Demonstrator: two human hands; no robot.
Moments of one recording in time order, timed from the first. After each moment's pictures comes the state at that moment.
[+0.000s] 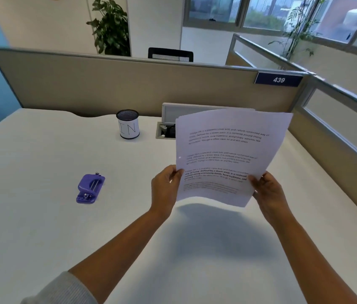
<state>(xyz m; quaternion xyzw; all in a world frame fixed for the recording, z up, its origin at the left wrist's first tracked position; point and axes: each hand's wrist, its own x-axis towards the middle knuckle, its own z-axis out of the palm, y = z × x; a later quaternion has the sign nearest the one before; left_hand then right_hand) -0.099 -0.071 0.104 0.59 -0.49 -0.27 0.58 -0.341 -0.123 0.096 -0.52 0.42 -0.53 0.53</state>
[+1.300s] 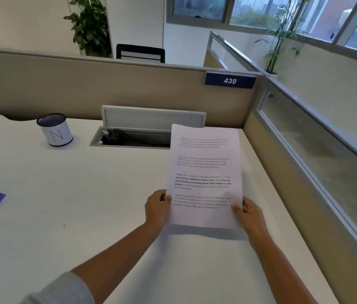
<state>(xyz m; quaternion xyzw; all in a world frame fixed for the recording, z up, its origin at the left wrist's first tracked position) -0.313 -0.193 0.044 0.72 -0.39 -0.36 0.45 -0.541 -0.208 0.063 -0.51 0.64 -0.38 0.42</state>
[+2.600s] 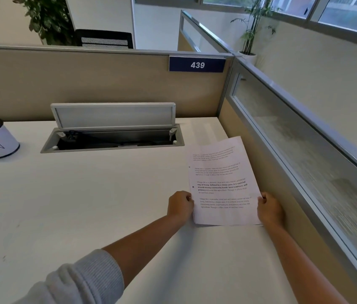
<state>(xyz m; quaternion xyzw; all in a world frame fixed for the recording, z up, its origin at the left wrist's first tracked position) -0.434 -0.269 0.024 0.68 -0.55 -0.39 0.28 -0.662 -0.277 0.028 -0.45 0.82 -0.28 0.22</state>
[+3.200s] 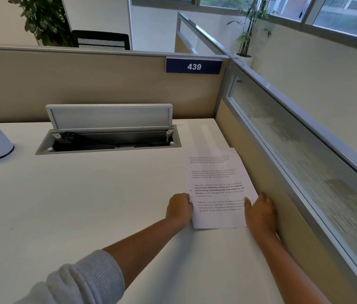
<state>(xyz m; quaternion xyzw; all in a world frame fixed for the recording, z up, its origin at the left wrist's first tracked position) -0.440 -0.269 0.024 0.68 -0.60 -0.36 0.23 -0.641 -0.266 0.021 -0.49 0.85 -0.19 0.08</state>
